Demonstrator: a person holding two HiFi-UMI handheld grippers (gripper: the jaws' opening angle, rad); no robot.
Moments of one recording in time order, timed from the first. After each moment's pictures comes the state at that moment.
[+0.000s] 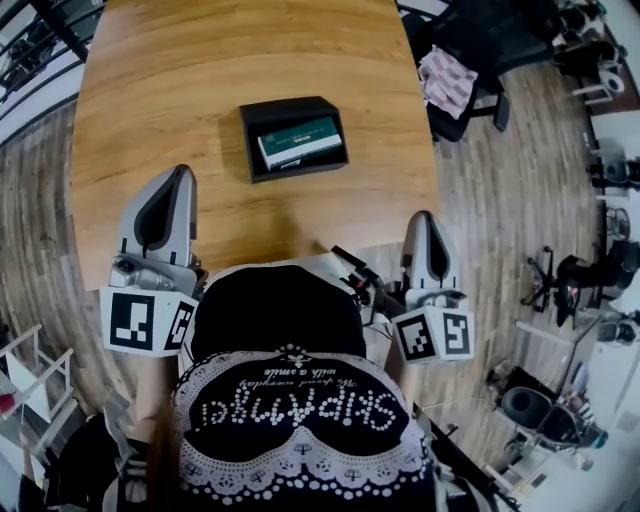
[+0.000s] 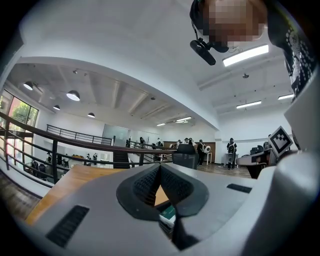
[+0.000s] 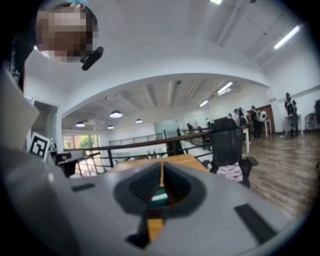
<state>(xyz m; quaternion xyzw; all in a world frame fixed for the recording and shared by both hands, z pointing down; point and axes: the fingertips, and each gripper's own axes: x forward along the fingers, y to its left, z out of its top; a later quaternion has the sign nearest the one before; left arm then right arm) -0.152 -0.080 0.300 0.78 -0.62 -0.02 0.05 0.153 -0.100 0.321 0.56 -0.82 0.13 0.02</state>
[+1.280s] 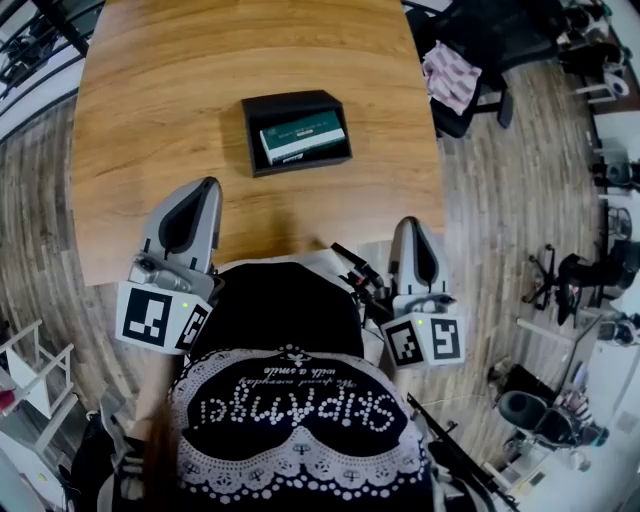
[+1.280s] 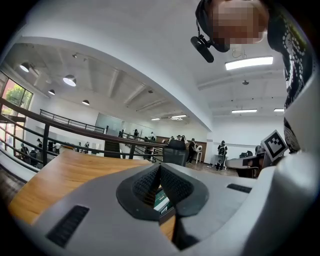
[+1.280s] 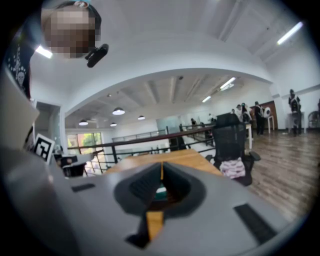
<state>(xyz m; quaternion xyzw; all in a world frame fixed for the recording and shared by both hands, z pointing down) -0.119 -0.070 0.331 0.81 -0.58 -0.02 0.11 0.140 -0.082 0.339 0.54 -0.83 0.15 0.04</state>
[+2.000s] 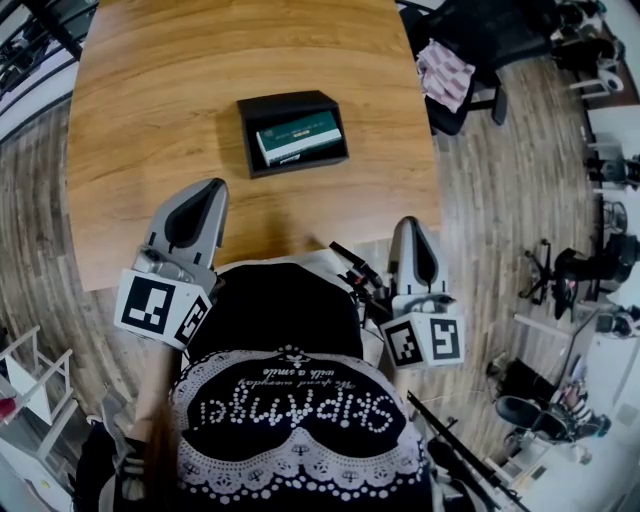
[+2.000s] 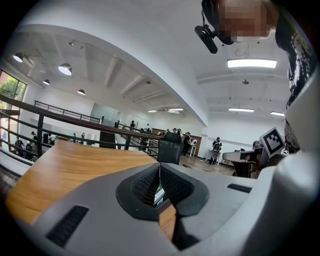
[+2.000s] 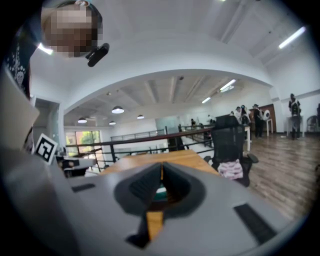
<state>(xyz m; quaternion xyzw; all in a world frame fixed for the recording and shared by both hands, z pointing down) -0.113 -0.076 0.354 0.83 -0.54 0.01 0.15 0.137 -0.081 0.336 0.55 -0.82 0.14 0.05</state>
